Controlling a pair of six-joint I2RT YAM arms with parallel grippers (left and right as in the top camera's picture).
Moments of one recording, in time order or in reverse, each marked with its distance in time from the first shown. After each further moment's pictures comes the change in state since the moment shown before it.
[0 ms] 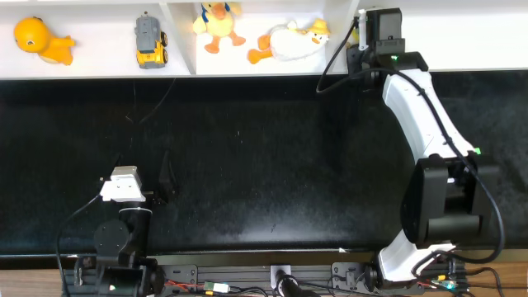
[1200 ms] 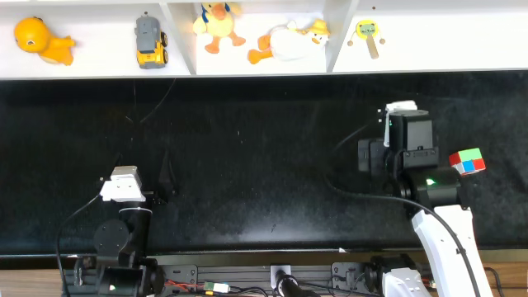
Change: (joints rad) left arm 0.000 0.000 0.000 0.000 0.000 0.000; right arm 0.017 -0.816 -0.568 -0.331 0.078 0.091
